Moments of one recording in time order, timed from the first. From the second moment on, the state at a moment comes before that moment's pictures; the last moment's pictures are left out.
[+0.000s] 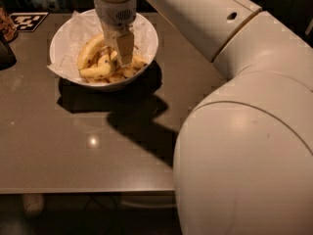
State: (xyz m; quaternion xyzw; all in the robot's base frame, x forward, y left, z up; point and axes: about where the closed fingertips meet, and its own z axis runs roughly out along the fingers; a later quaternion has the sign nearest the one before) arm 0.639 0.088 0.933 -0.87 0.49 -0.06 0.09
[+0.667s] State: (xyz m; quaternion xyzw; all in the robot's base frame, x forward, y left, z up) arm 0.645 0.089 0.914 -0.87 0.48 -0.05 0.07
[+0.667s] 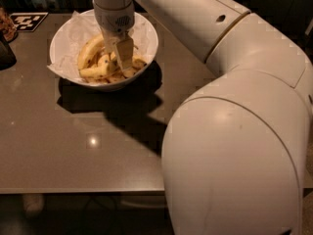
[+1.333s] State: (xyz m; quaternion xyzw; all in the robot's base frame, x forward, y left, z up) arm 0.652 0.089 0.895 -0.88 0.48 -0.05 0.06
